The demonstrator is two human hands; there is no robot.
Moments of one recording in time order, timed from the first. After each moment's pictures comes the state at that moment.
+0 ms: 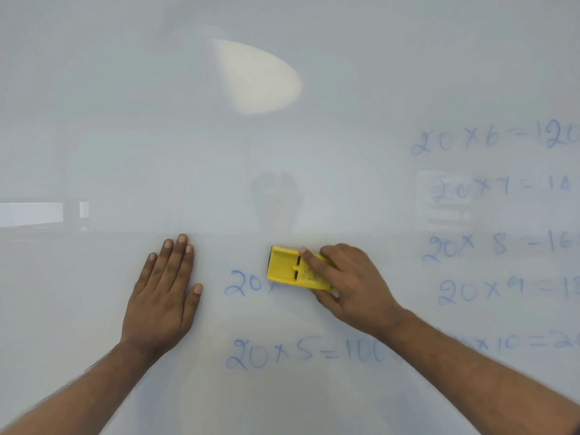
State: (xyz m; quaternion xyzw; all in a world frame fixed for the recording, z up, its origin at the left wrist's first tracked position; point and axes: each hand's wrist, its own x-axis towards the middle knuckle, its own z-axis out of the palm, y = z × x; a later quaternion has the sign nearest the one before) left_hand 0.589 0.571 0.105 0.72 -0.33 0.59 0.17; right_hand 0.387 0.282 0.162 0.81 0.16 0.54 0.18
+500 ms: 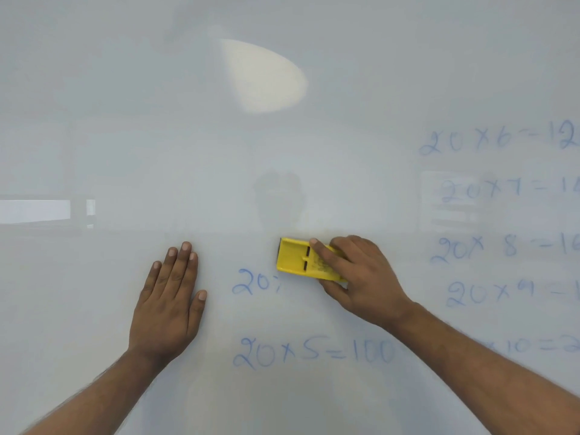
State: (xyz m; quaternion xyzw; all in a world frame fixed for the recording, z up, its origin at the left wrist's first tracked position) left_hand 0.589 0.573 0.088 0.72 -0.31 0.59 0.18; right_hand 0.387 0.282 0.175 0.79 0.15 0.56 0.18
